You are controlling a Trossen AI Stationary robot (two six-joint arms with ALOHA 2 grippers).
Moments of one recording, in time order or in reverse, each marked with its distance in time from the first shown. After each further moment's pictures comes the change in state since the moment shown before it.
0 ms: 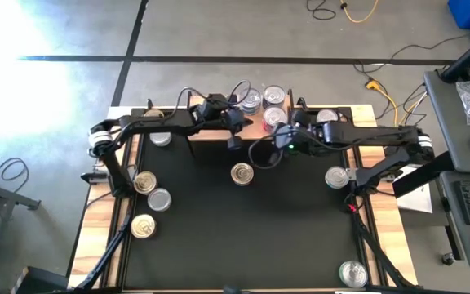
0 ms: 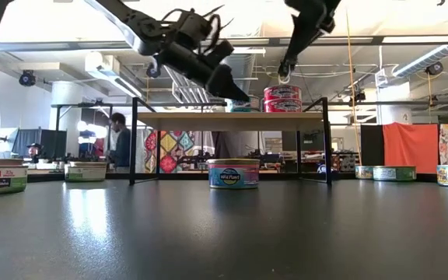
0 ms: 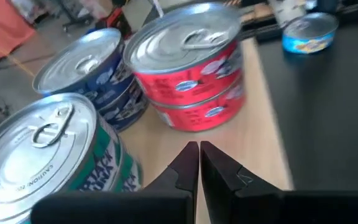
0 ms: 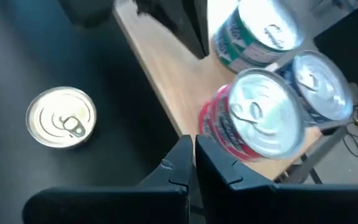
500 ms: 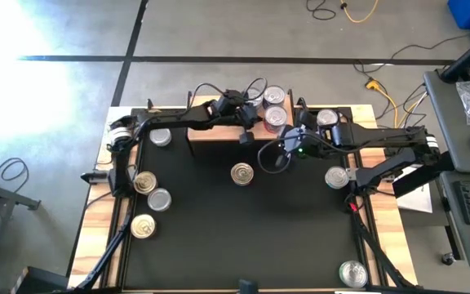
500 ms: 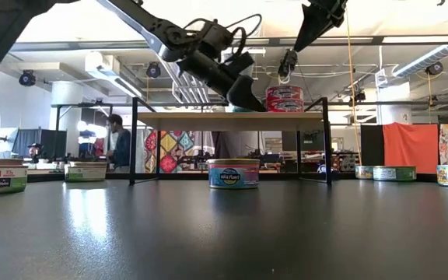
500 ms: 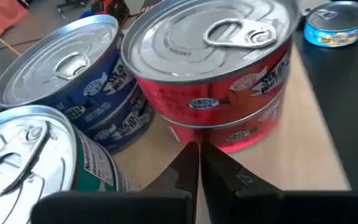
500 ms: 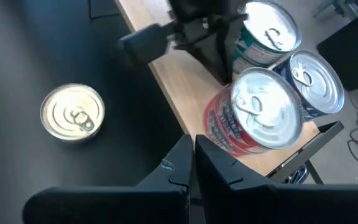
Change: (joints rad) left arm -0.002 0.190 0.234 -0.105 -0.015 -0.017; right arm 0.034 -0.061 -0.029 -0.020 0.001 0.010
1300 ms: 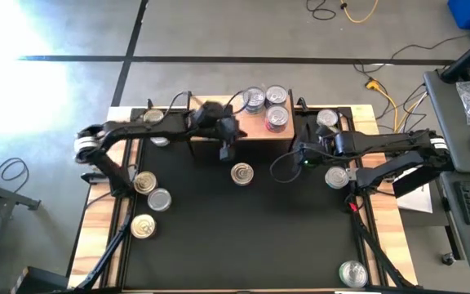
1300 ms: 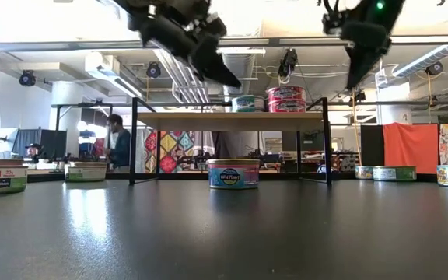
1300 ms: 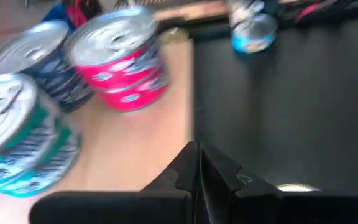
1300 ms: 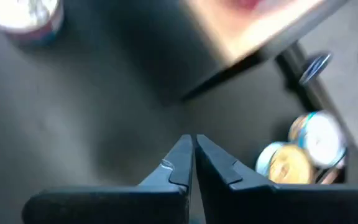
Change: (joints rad) left arm -0.116 -0.350 -0.278 -0.104 0.011 -0.091; right arm -0.003 -0.112 -0.268 -0.194 -0.086 0.289
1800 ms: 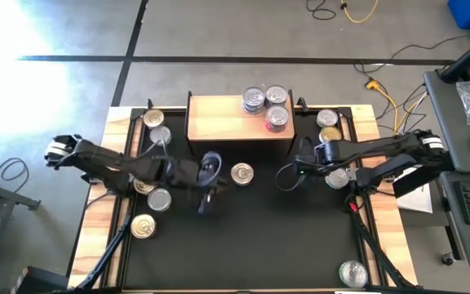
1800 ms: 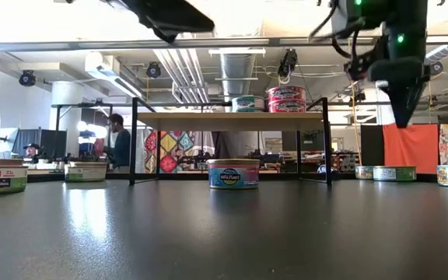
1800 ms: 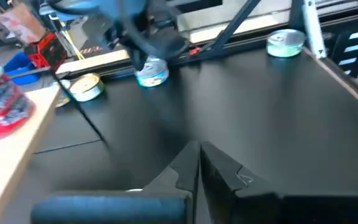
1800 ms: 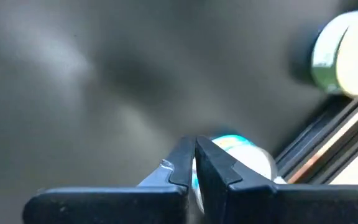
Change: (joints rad) left arm -0.514 -0.272 -0.306 0.158 -0.303 -0.204; right arm -0.003 0.064 -0.170 -0.098 -0.239 0.270
